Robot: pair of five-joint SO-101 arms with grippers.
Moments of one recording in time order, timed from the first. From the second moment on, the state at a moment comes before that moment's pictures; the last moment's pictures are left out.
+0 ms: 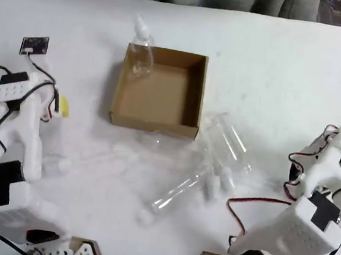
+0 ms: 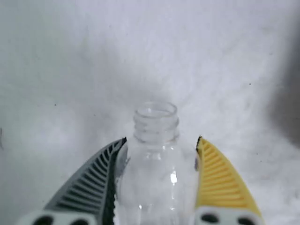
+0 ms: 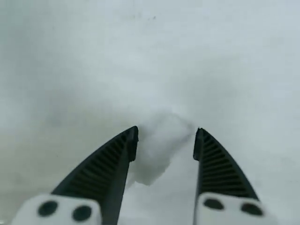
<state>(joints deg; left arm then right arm) -24.7 6.4 21.0 58.1 -5.8 33.8 18.1 9.1 75.8 -26.1</state>
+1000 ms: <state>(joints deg) -20.2 -5.8 21.0 62.5 -5.8 33.1 34.1 -31.4 96.8 -11.3</state>
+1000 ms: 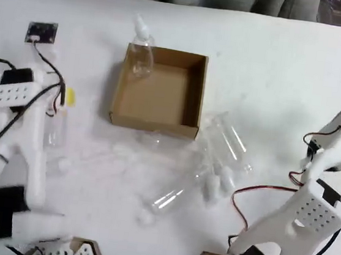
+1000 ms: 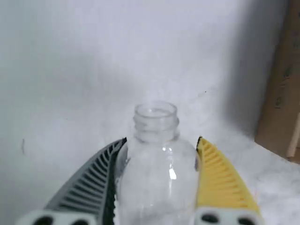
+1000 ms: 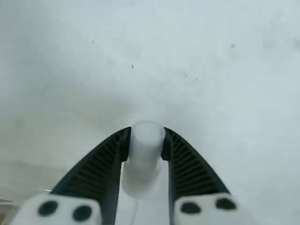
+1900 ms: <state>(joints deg) -1.2 -74.8 58.2 52.7 -5.8 12.2 -22.6 4.7 95.1 4.2</state>
